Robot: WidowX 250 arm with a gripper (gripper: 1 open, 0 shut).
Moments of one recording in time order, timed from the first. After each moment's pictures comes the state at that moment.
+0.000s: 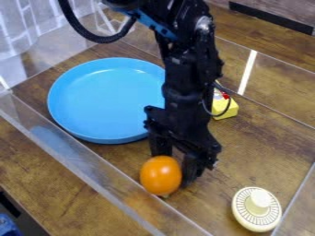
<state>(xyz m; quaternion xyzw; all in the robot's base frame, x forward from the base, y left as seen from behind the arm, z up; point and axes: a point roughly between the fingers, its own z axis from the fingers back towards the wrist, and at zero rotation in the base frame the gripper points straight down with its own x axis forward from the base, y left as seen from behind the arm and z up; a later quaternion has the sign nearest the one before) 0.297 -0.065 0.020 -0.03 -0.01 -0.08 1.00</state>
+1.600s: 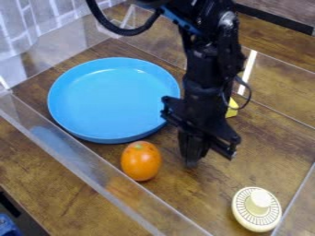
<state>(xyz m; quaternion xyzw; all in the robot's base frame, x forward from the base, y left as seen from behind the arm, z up) 0.324 -0.076 0.034 -0.01 -0.05 -0.08 1.00</state>
